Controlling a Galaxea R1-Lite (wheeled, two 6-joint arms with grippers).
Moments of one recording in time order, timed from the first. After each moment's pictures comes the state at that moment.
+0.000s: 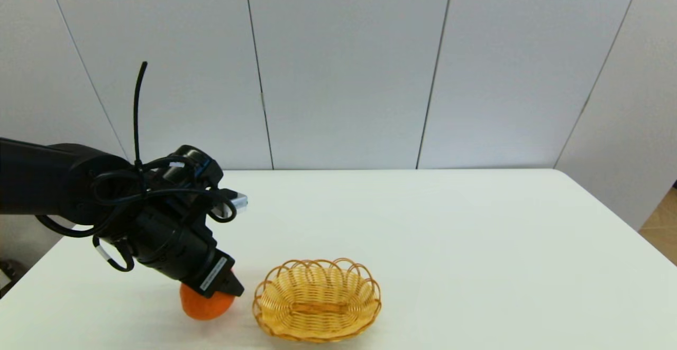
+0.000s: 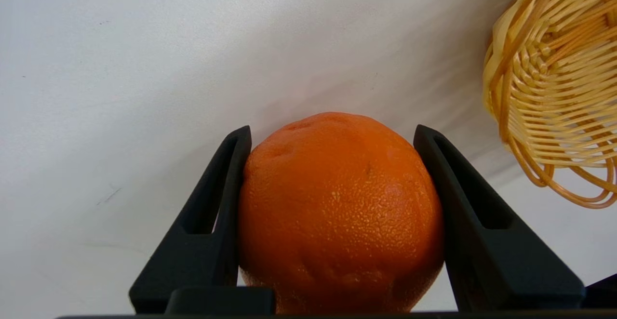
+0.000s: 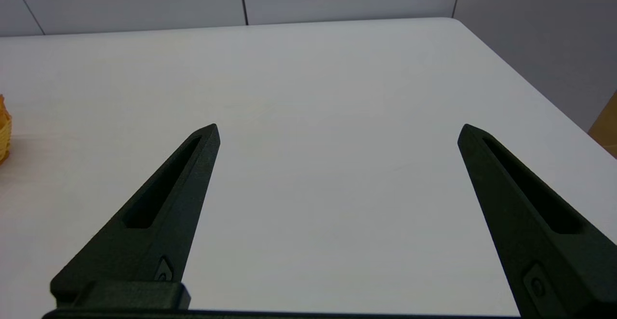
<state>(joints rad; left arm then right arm) -0.39 1.75 -1.05 0.53 -0.14 0.14 0.00 0.00 0.00 -0.01 -0.03 0.03</state>
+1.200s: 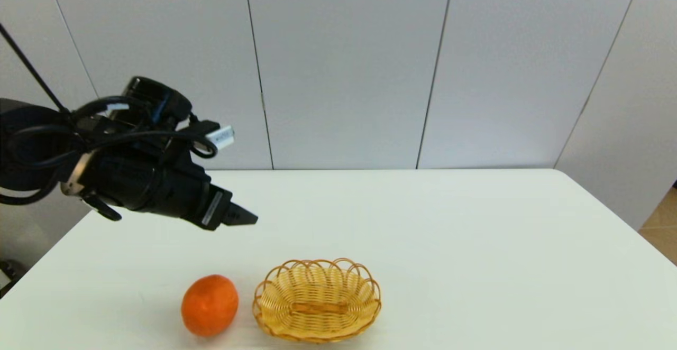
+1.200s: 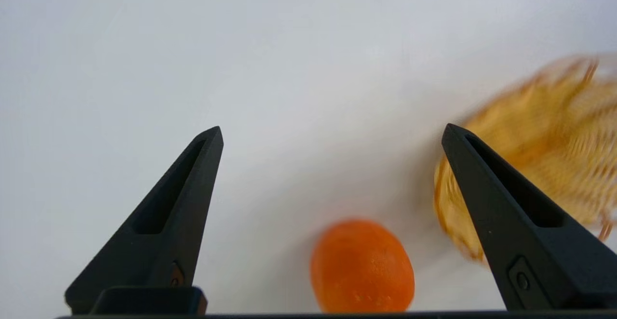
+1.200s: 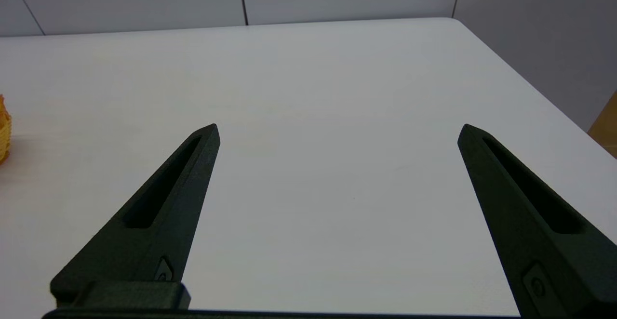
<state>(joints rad) -0.34 1.62 -1.21 0.38 -0.13 0.14 0.00 0.00 0.00 -0.01 -0.03 0.03</state>
